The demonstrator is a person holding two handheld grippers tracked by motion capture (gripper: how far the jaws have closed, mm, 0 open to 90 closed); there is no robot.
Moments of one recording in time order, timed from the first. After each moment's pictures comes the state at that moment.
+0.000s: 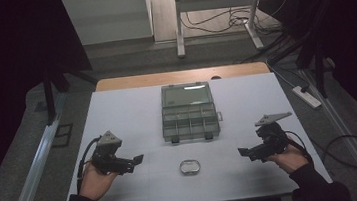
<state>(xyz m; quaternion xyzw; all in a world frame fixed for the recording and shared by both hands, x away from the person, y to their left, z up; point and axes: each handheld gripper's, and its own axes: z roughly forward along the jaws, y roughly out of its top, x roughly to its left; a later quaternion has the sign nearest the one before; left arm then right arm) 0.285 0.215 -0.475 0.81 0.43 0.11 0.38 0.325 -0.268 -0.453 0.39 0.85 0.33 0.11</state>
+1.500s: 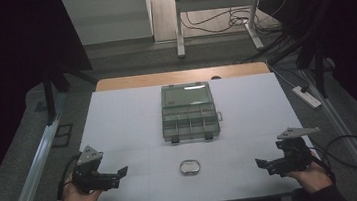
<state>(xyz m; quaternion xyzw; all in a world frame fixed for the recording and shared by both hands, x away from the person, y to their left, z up) 0.234 0.241 -0.464 0.79 0.47 0.16 0.36 0.276 -0.305 -0.447 0.44 0.83 0.34 0.13</state>
